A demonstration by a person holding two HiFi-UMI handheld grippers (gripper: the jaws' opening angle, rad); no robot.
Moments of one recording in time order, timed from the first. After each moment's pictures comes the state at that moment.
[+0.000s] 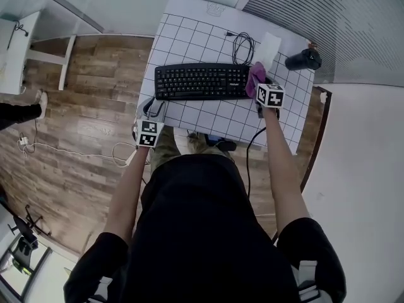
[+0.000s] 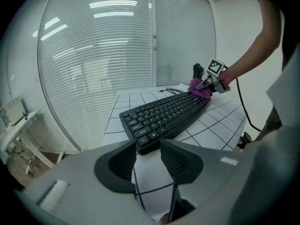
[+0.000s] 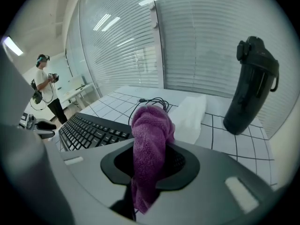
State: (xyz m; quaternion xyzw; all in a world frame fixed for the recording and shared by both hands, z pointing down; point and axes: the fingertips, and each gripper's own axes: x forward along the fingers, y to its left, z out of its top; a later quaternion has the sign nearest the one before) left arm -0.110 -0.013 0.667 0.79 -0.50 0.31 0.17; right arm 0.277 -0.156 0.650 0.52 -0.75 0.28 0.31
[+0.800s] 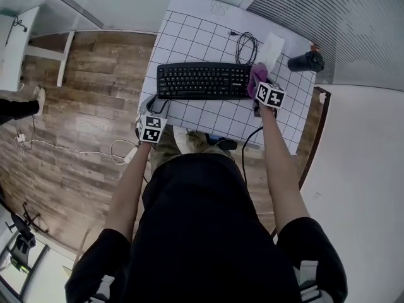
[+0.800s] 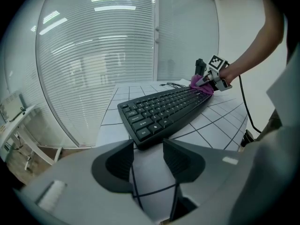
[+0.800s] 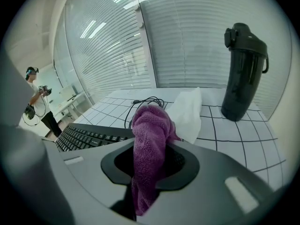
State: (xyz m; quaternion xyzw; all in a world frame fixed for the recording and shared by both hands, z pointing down) left arm -0.109 -0.013 0.695 0.78 -0.49 0.33 0.20; right arm 0.276 -0.160 0.666 0.56 -0.72 0.32 0.27
